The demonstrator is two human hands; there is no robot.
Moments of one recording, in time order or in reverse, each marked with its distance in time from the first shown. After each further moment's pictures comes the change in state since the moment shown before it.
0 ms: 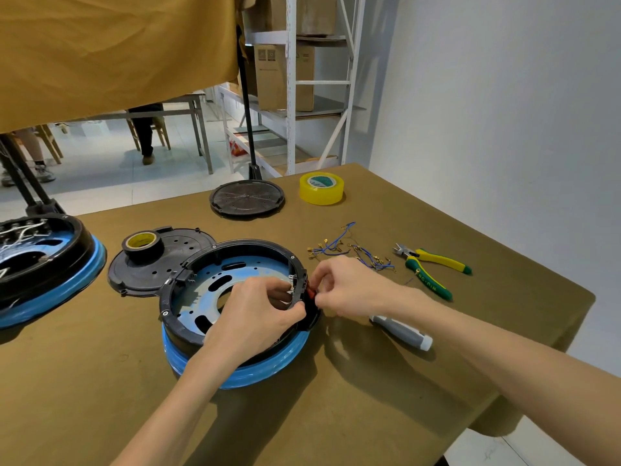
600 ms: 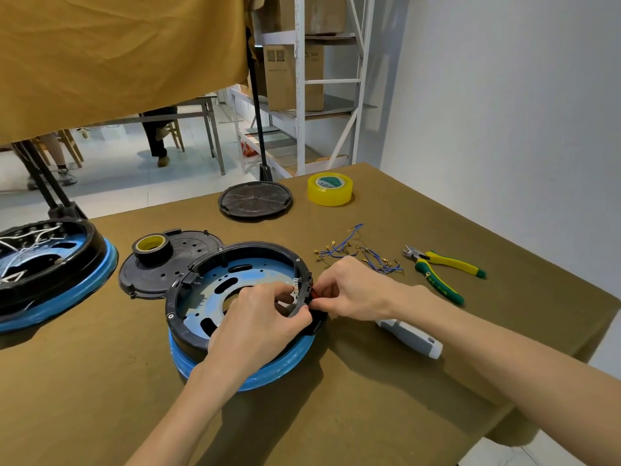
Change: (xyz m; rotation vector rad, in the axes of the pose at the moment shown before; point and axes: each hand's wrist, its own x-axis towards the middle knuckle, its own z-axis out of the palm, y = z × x) left_hand -0.003 0.001 0.006 0.127 0.049 0.015; right_hand 0.017 0.021 -0.002 -0.115 -0.045 -0.363
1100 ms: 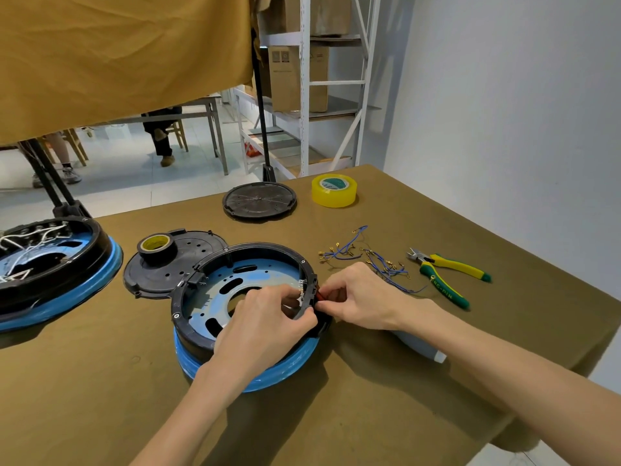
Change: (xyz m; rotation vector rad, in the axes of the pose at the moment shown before) left_hand 0.001 -0.001 0.001 0.016 -0.020 -0.014; right_hand -0.010 -0.006 0.006 0.023 0.120 0.006
